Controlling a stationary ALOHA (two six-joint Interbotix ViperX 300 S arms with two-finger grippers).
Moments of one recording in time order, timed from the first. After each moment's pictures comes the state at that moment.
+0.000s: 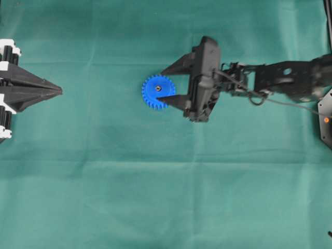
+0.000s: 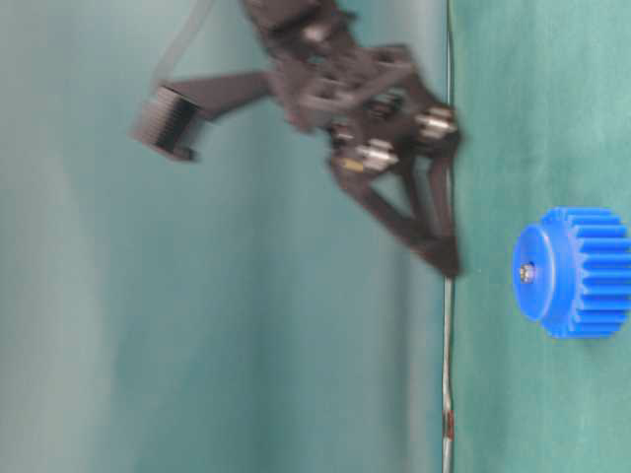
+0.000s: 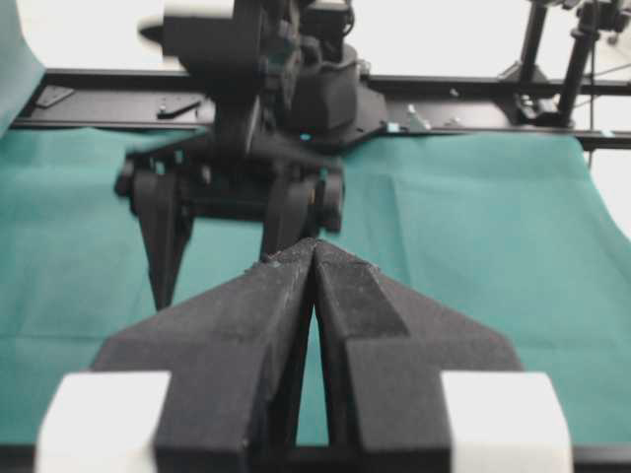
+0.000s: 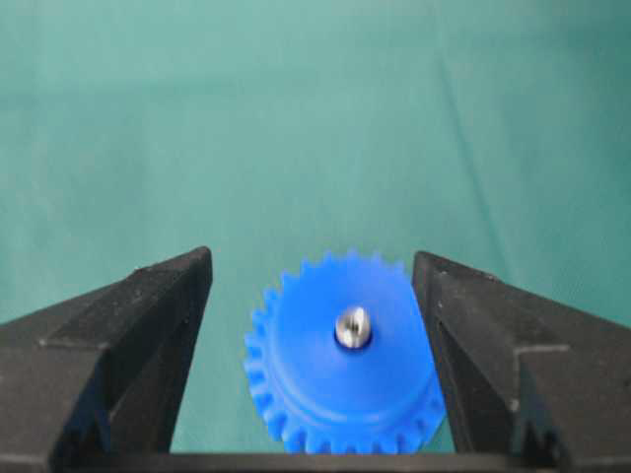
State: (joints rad) left arm 0.00 -0.96 1.18 0.01 -0.21 -0.02; right arm -0.11 0.04 0.73 0.06 -0.35 -0.03
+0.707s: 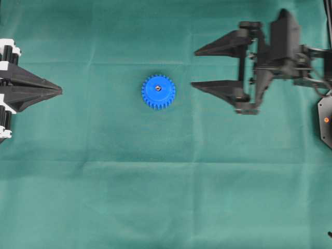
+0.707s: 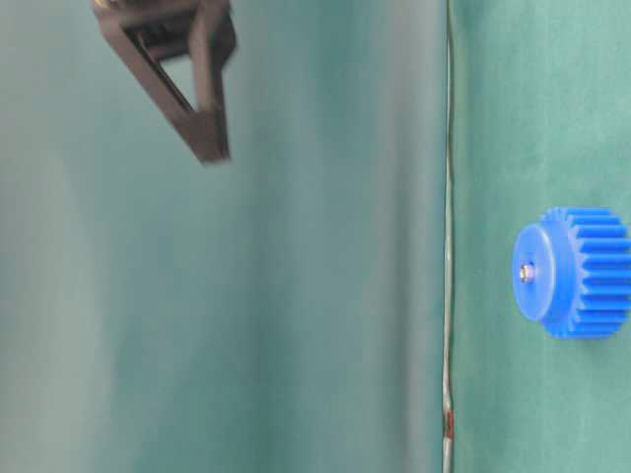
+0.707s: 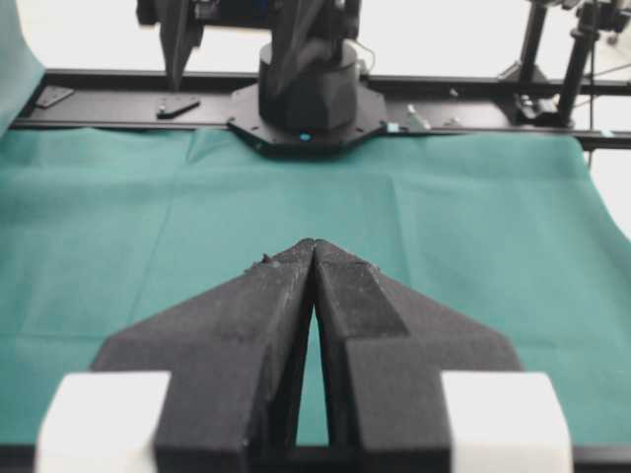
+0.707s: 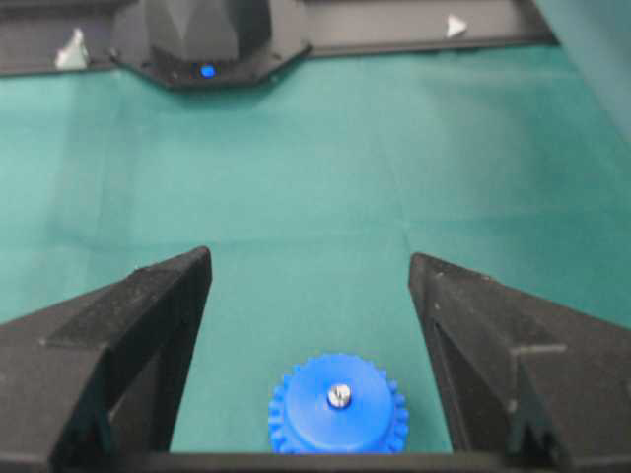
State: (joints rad) left arm 0.00 -0.96 1.18 0.01 -0.20 -0.02; right arm -0.11 -0.43 0.88 0.02 -0.25 -0.03
